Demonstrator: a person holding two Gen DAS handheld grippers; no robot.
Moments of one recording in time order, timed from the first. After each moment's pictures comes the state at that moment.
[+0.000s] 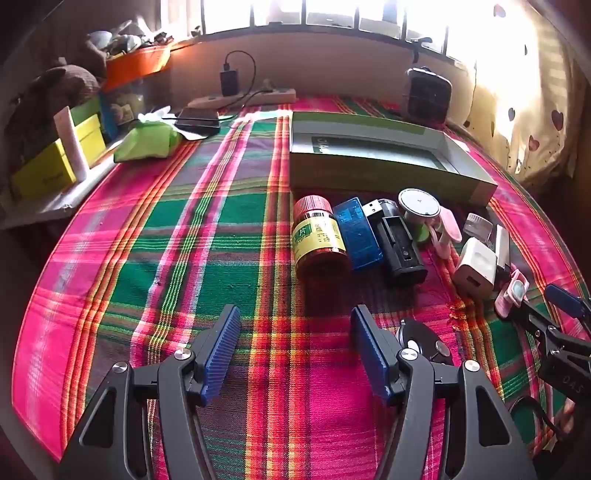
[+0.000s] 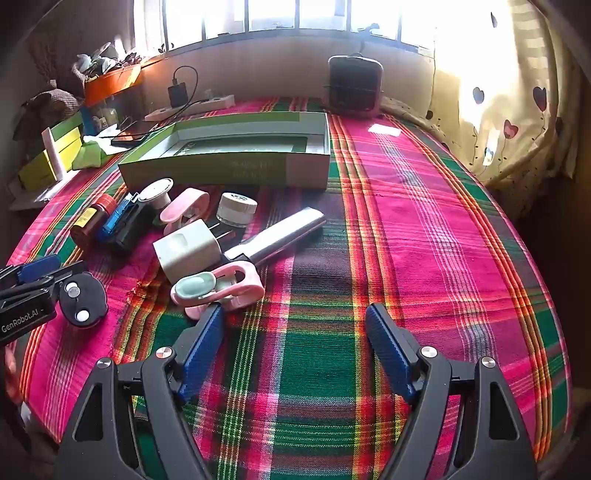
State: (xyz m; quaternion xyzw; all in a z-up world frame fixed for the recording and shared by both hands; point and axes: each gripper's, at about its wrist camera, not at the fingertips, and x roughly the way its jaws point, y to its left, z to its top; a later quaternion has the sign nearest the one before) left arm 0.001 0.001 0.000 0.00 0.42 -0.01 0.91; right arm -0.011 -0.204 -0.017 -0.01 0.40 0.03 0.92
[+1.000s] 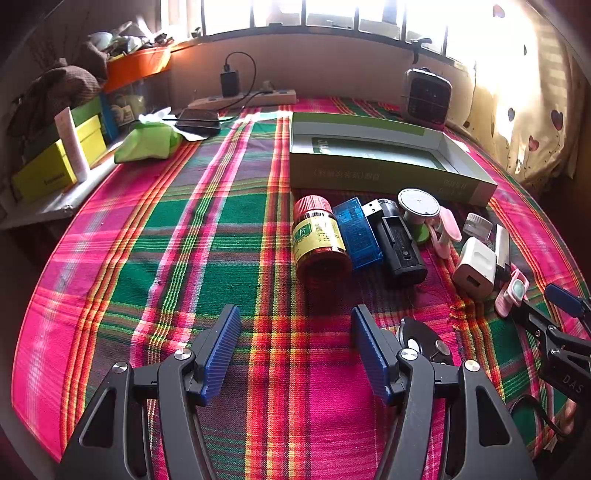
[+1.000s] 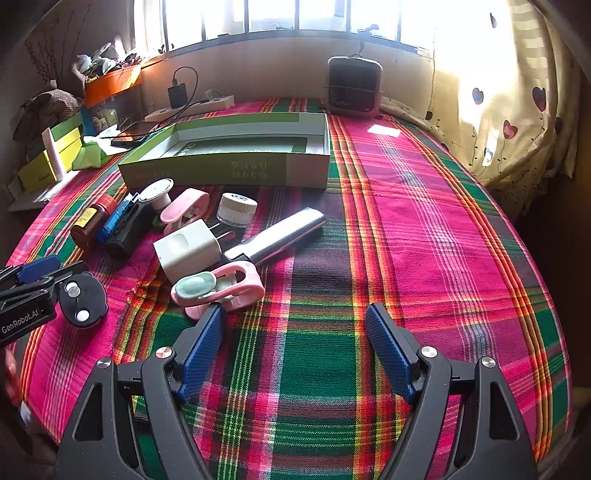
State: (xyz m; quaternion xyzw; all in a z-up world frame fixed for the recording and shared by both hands) left arm 0.000 0.001 0.000 0.00 0.42 -0.01 0.91; right arm -0.010 -0.204 -0.016 -0.01 0.40 0.03 0.92
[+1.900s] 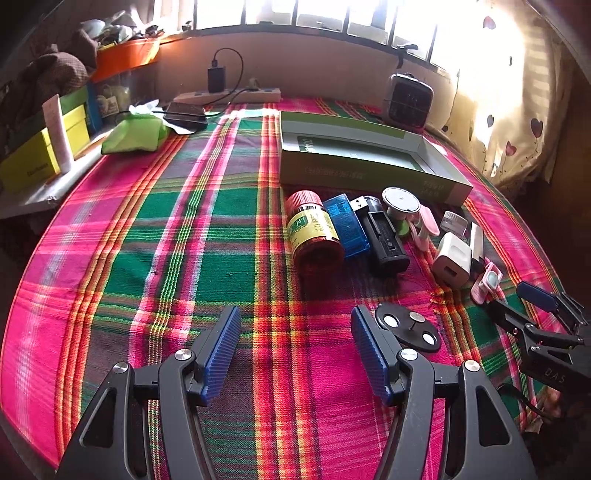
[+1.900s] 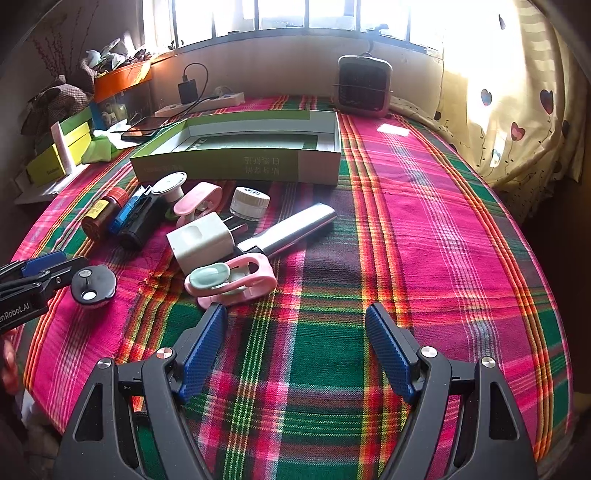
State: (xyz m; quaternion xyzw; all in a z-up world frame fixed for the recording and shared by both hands) left arm -0.009 0.016 0.009 -0.03 0.43 -0.06 0.90; right arm -0.017 -0.201 -0.013 -0.01 0.41 0.06 0.91
